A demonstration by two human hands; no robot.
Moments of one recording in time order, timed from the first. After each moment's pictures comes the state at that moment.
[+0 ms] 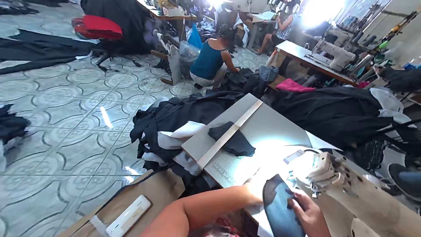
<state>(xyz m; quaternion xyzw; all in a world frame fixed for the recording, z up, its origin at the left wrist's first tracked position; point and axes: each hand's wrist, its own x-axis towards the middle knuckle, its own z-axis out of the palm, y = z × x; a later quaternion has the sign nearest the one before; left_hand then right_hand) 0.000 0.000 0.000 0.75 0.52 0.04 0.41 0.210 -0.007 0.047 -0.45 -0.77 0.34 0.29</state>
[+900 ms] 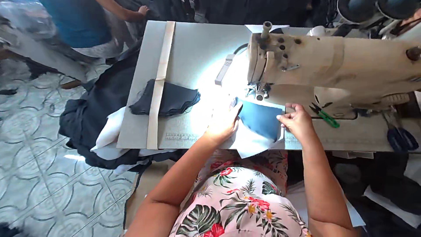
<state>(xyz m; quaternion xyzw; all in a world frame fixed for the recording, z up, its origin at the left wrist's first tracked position) 0.019 0.027 -0.044 0.87 0.43 0.21 0.11 0.285 -0.025 0.005 -0.77 -0.45 0.36 0.28</state>
